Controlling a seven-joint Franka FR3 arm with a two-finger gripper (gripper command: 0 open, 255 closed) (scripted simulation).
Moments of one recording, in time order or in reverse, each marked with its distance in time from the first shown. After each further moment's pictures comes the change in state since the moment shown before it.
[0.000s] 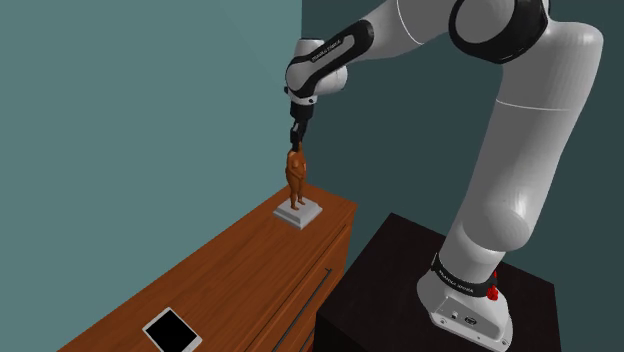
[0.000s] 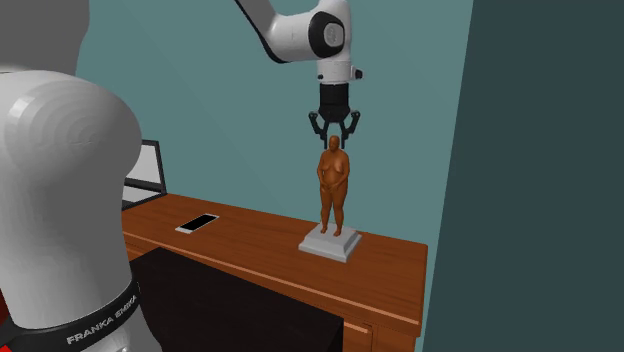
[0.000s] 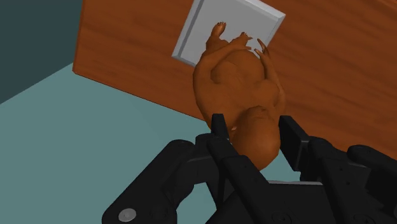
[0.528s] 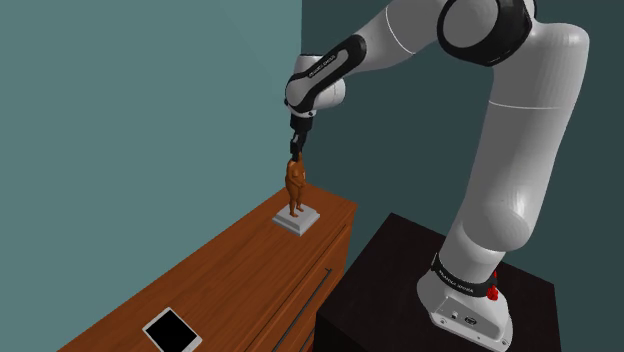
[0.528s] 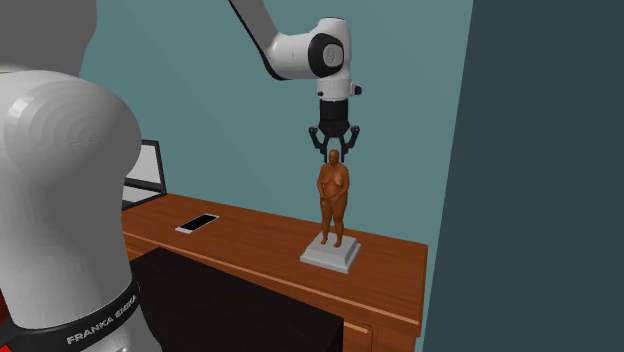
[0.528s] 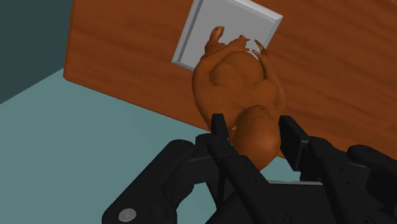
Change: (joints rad) arm -0.002 0.051 0.003 -0.044 0.015 0.095 -0.013
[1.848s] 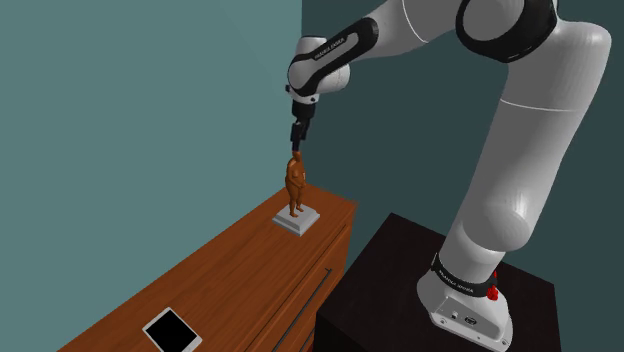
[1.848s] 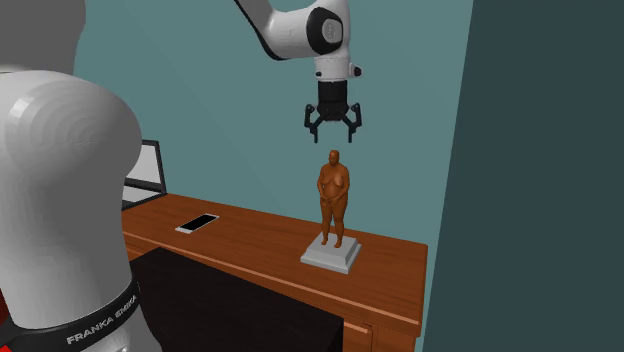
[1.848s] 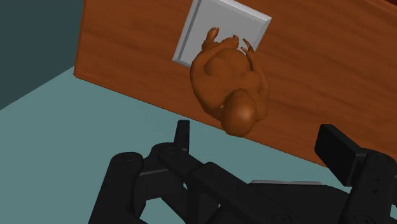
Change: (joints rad) arm 0.004 -0.079 -0.003 0.024 -0.024 -0.105 0.026
